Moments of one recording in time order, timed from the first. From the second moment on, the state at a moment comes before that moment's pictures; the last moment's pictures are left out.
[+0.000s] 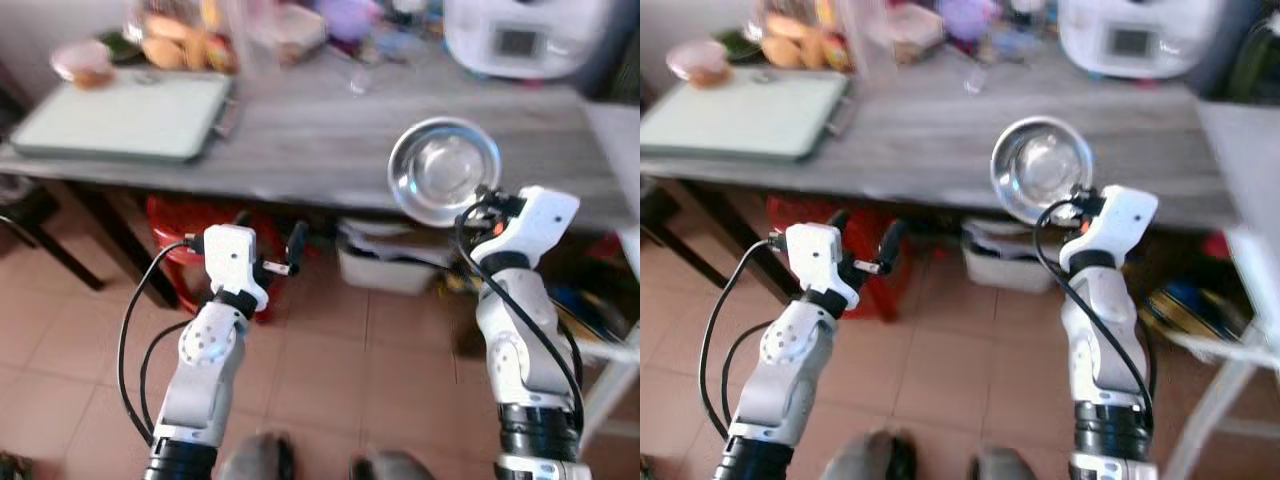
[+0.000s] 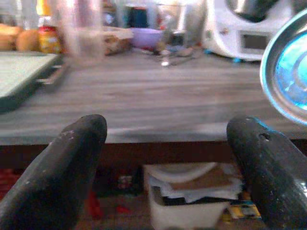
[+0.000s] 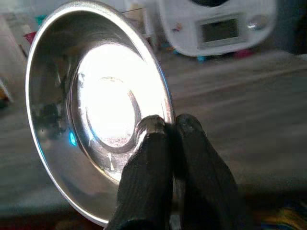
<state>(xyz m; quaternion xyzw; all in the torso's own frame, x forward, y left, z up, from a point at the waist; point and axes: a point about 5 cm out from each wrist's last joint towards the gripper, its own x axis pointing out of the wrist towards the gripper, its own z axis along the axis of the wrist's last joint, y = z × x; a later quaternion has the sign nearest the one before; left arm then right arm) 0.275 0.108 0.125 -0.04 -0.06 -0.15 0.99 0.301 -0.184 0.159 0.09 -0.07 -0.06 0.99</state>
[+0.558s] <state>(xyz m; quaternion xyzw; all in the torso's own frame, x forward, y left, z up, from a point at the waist) 0.277 0.118 0.137 -0.03 -0.08 -0.14 0.99 0.310 -0.194 0.167 0.14 -0.07 -0.09 0.98</state>
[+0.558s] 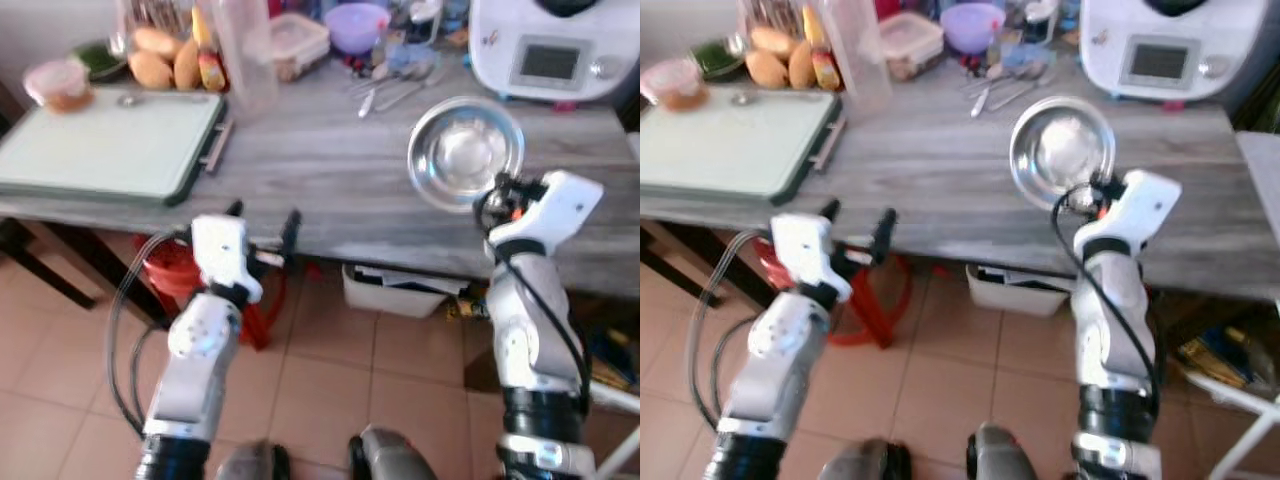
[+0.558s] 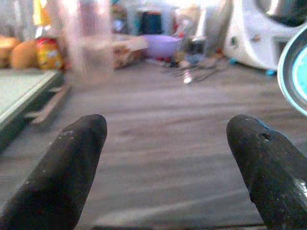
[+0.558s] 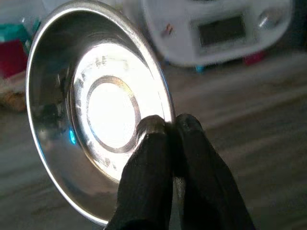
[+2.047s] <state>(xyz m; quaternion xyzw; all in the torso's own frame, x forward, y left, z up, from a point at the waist) 0.270 0.124 0.126 -0.04 -0.06 -0.12 0.99 0.316 -0.196 0.155 0.32 0.05 -0.12 0.94</state>
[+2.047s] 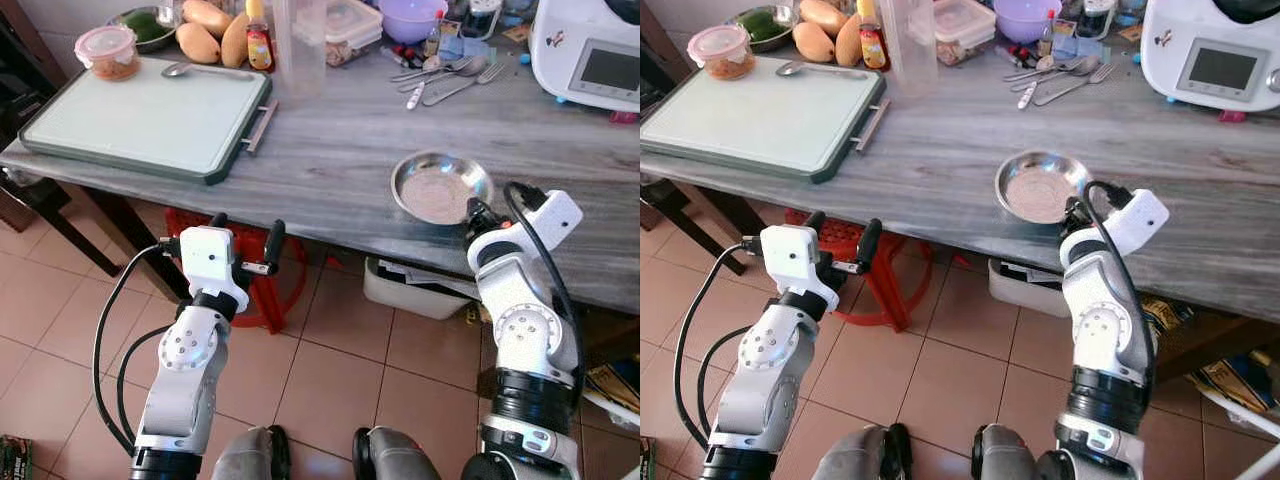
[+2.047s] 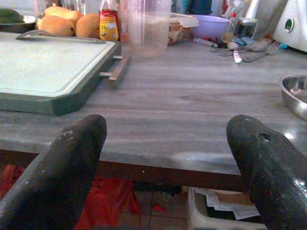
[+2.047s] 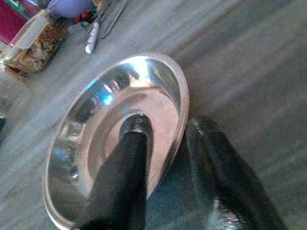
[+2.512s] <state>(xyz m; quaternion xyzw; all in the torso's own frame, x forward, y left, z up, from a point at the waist) 0.270 0.123 0.126 -0.04 -0.05 -0.12 0.99 0.309 -0.183 0.164 0.18 0.00 -0.05 0.98</state>
